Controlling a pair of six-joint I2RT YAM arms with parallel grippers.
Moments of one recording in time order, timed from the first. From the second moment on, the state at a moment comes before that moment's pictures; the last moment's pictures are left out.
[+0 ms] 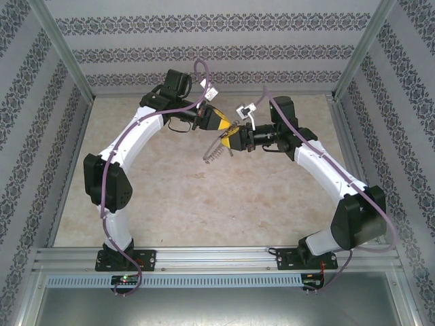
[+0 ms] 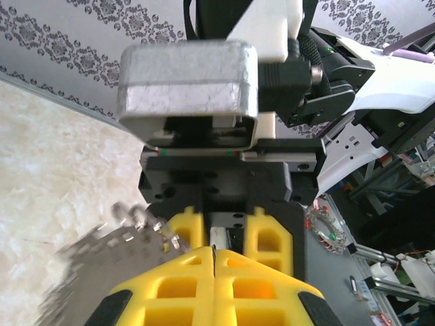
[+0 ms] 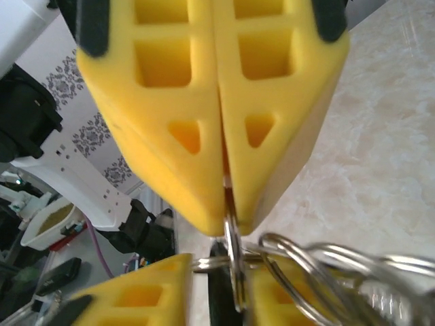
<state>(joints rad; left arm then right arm) -0.38 1.90 1.87 -0.71 1.33 0.17 0.35 1.47 1.20 -0.27 -1.13 0.15</state>
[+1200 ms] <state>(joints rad) -0.38 1.84 1.78 -0.47 1.28 0.01 0.28 1.30 1.01 0.16 -0.92 0.56</state>
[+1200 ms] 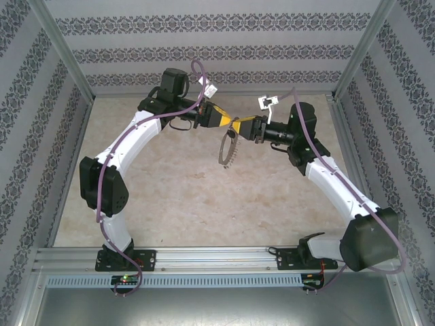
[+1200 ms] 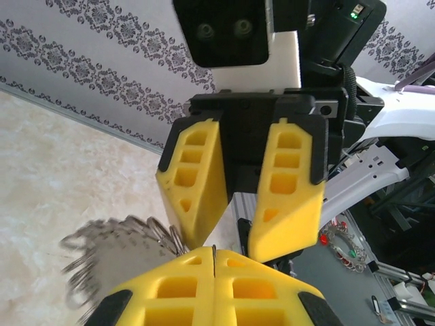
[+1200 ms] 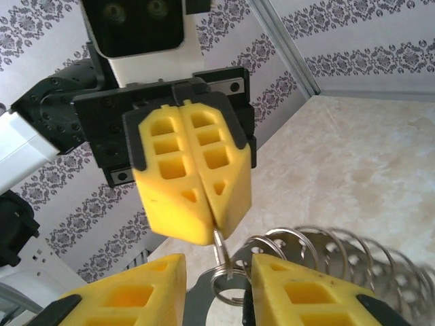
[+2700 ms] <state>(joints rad) -0.31 1.94 1.92 -0.82 1.28 0.24 0.25 1.63 1.44 -0.64 -1.09 0.02</state>
